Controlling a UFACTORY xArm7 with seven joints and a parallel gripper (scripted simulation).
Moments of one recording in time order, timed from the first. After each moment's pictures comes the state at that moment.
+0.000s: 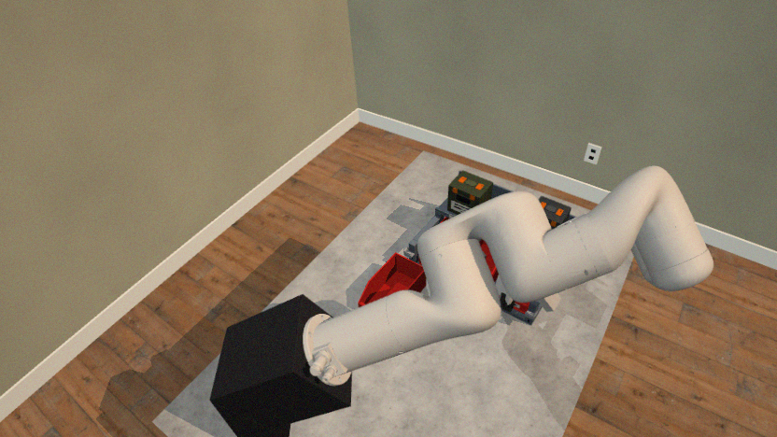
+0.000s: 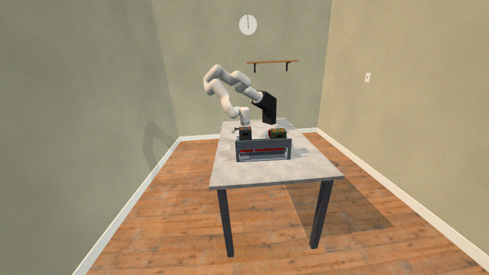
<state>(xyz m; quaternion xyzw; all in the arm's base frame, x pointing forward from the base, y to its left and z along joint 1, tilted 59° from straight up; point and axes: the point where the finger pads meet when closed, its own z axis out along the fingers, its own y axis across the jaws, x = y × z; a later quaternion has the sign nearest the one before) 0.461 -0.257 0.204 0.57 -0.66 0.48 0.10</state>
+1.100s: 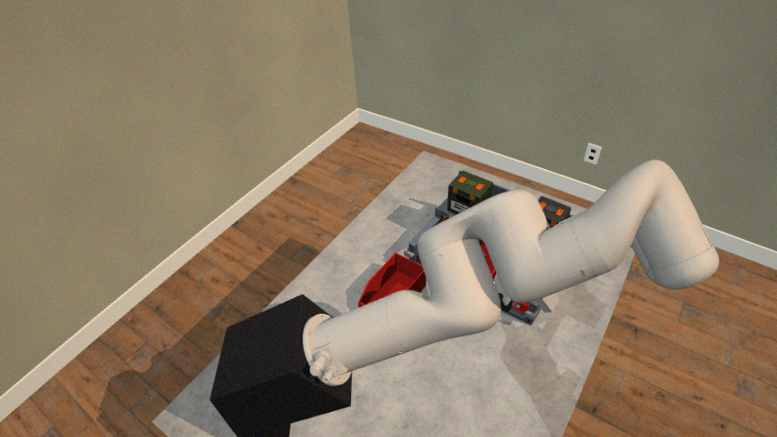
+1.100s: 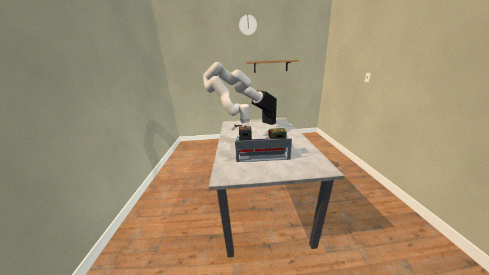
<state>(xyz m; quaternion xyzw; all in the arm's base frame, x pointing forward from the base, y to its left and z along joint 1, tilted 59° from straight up) 0.437 -0.244 0.204 0.57 -0.66 0.48 0.10</state>
